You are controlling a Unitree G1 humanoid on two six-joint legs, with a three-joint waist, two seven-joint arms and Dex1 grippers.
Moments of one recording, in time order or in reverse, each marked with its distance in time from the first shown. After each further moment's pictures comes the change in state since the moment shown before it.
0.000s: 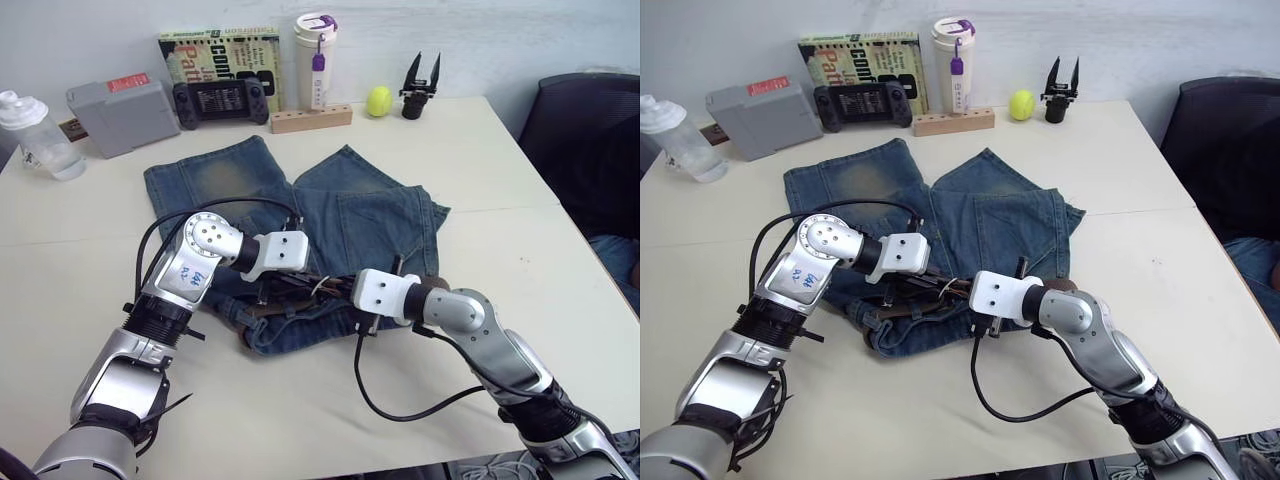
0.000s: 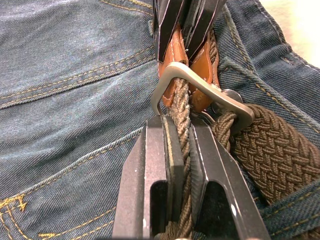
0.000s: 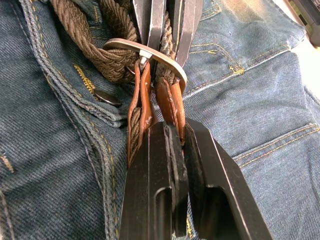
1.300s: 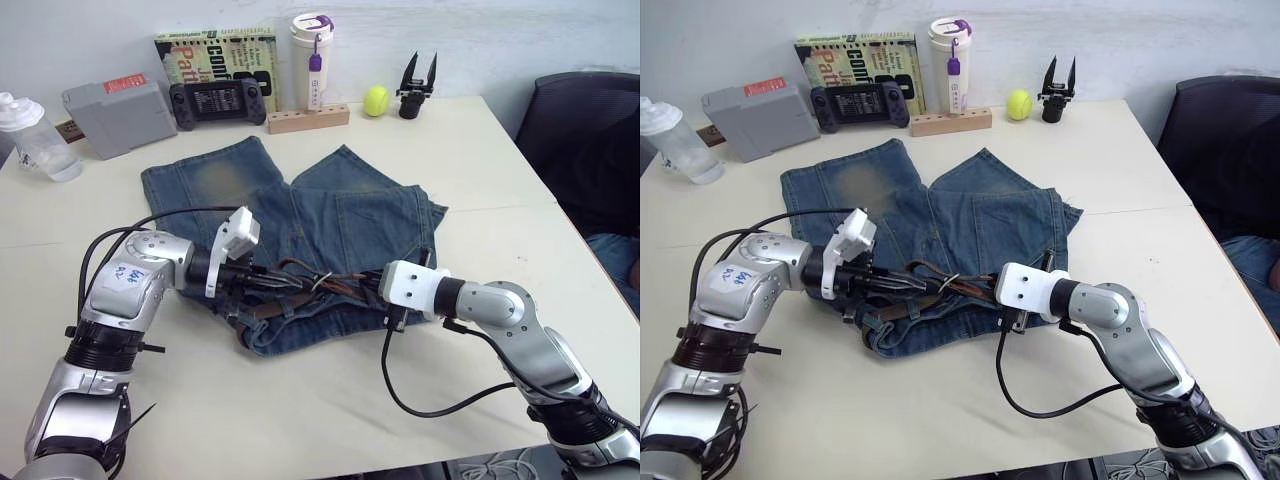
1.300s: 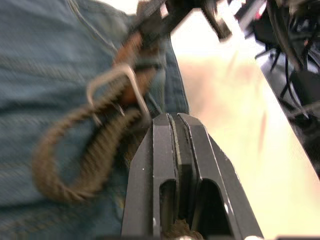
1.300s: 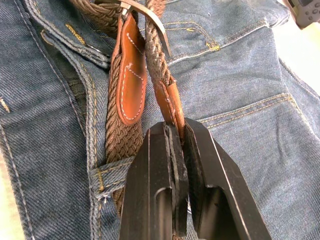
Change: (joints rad) left arm 0.207 0.178 0.134 -0.275 -0.416 0.531 -0.008; right arm 0.034 -0.100 -0.122 -0.079 0.069 0.032 0.069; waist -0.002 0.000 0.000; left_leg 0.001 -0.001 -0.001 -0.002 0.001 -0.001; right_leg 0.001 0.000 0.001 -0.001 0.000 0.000
